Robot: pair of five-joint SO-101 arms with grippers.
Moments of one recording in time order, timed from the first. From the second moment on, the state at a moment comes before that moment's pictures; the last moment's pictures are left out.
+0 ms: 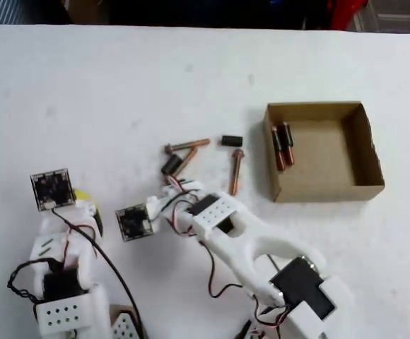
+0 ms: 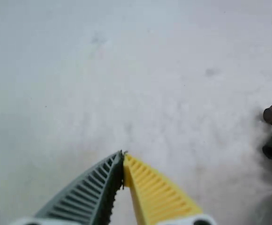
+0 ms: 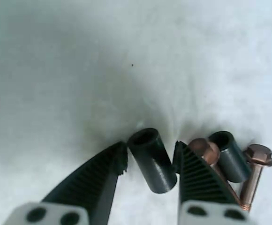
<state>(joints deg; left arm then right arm) -18.5 -98.2 97.4 46.2 2.9 -42.8 -1.1 48.3 22.6 72.0</state>
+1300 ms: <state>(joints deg) -11.2 -98.2 97.4 46.2 2.9 -24.8 -18.5 47.7 44.3 23.0</state>
